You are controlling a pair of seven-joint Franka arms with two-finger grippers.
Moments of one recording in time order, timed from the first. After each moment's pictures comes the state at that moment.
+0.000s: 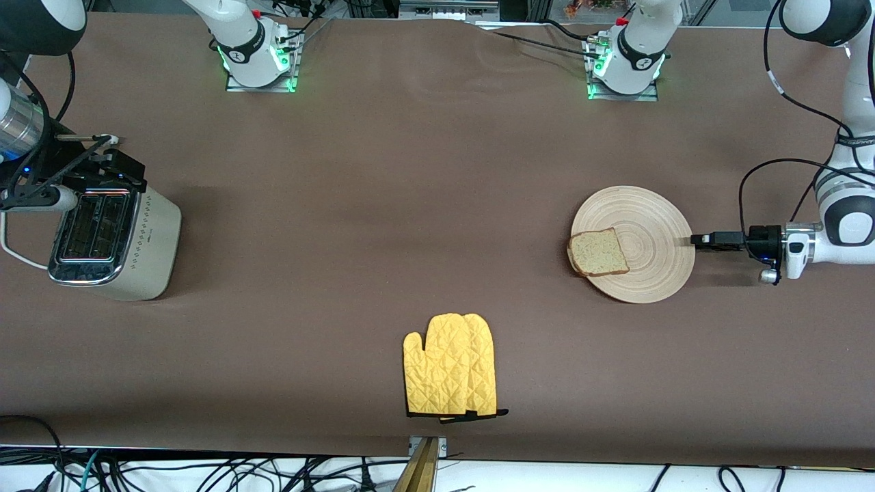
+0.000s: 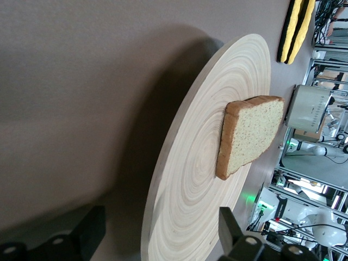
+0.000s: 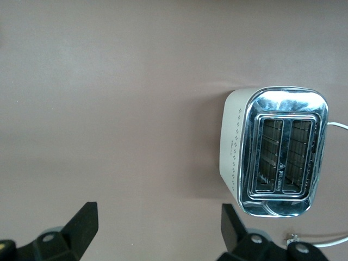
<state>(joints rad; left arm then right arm) 0.55 0.82 -0.05 -1.64 -0.69 1.63 0.77 0.04 0.08 0.01 -1.58 -0.04 1.63 0.02</state>
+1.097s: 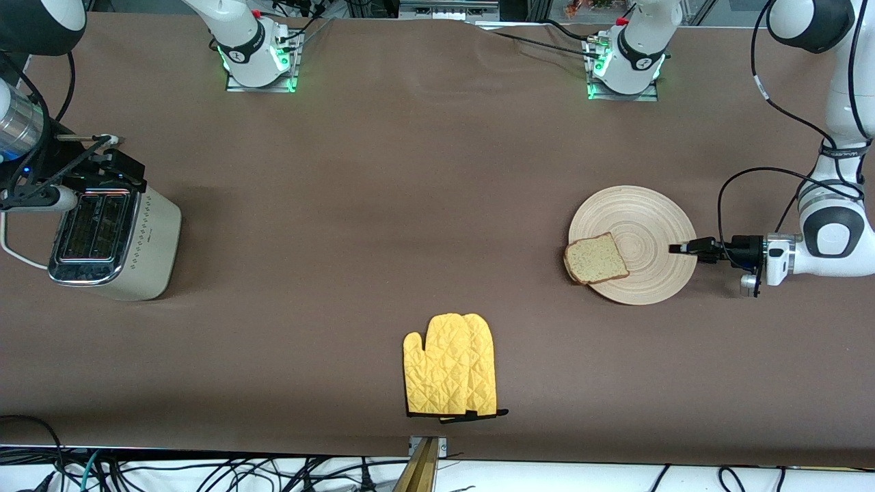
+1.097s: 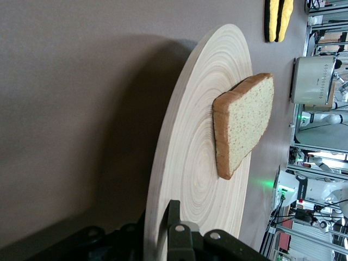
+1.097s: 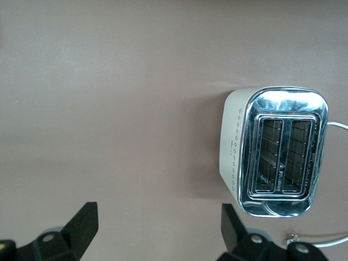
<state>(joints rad) 0.49 0.82 -0.06 -1.63 -0.69 1.67 0.93 0.04 0.08 0.01 -1.58 -0.04 1.63 0.02</state>
